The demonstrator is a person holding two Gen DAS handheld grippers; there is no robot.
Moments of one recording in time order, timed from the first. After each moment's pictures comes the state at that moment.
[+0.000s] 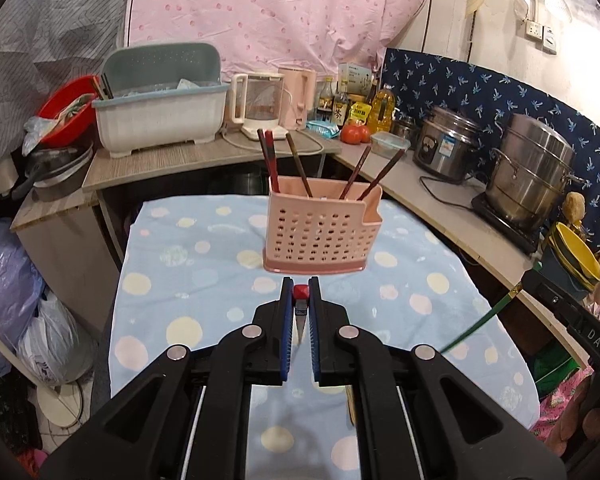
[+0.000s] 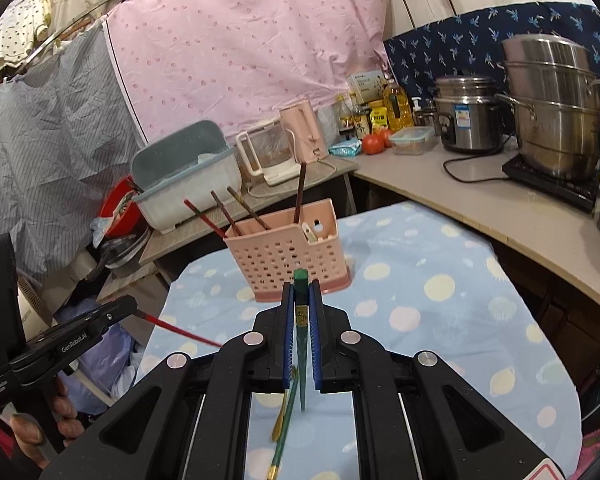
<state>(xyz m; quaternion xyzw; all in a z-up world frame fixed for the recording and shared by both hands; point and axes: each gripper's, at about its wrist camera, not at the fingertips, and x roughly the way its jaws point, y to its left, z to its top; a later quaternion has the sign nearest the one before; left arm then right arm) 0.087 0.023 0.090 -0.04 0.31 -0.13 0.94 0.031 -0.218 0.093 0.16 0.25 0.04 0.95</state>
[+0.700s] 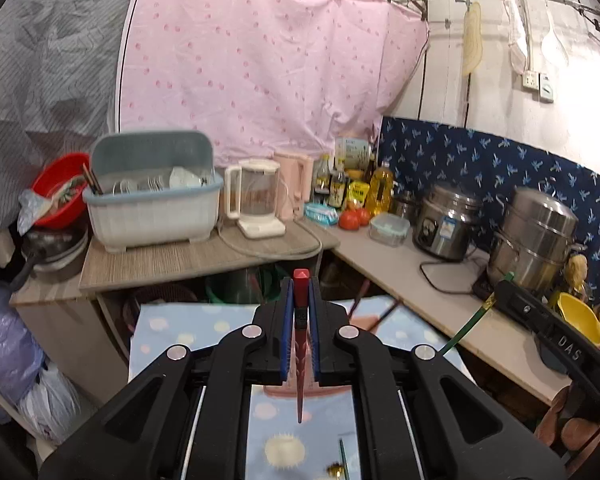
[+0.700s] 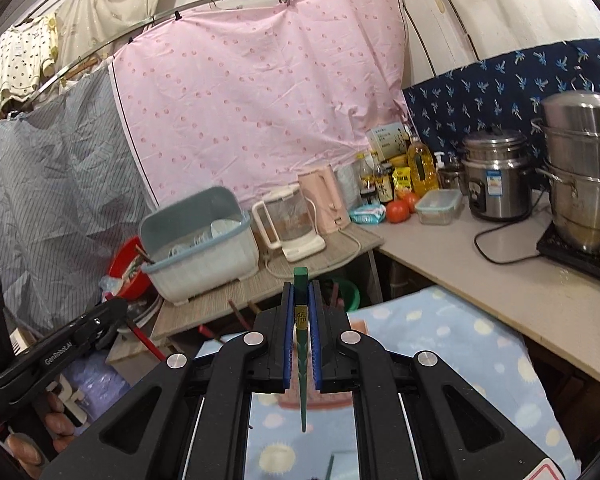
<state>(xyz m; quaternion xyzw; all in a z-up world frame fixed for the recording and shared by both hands) 0.162 0.017 0.202 -0.04 0.19 -0.12 0.97 0.133 -0.218 0.183 0.16 0.17 0.05 0.97</state>
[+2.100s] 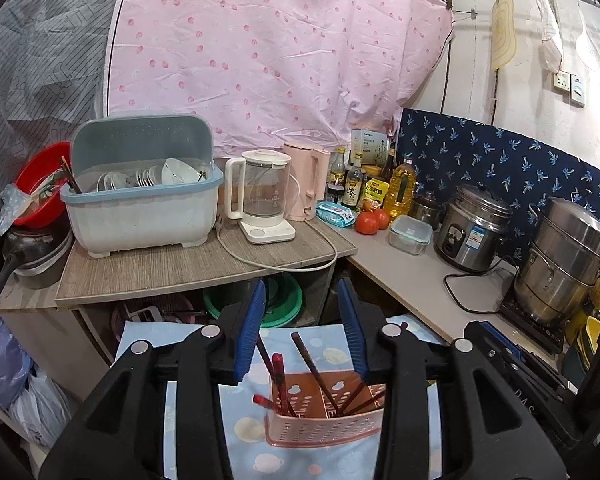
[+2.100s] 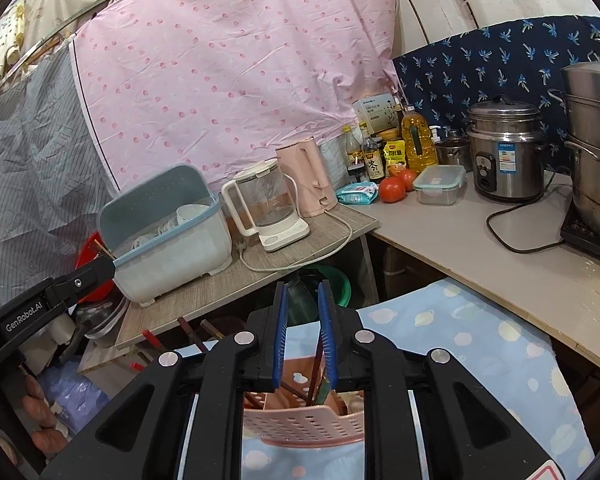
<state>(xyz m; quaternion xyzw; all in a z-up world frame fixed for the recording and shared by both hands) 0.271 0.008 0.179 -0.06 0.22 -0.11 0.97 0.243 -0.202 0.136 0.17 0.21 0.02 0.96</state>
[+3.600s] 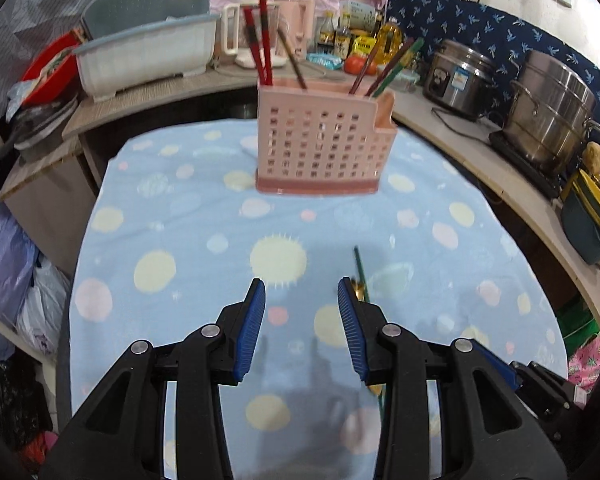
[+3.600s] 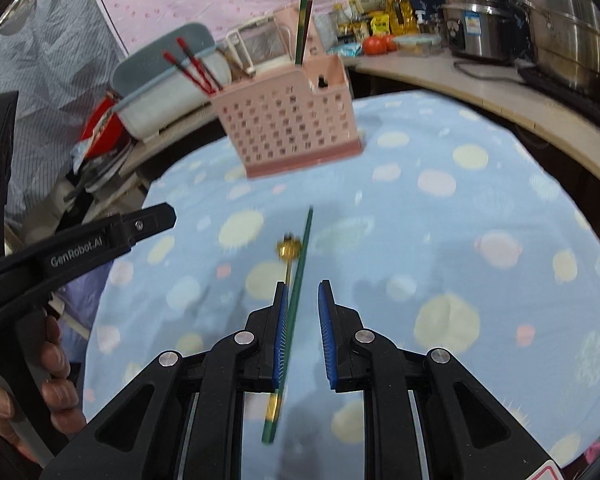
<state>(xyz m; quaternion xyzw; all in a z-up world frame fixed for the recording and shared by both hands) 0.098 0.001 -0.003 -0.02 0.41 -0.12 0.90 0.026 -0.158 -0.035 0.15 0.40 0.05 0.90</state>
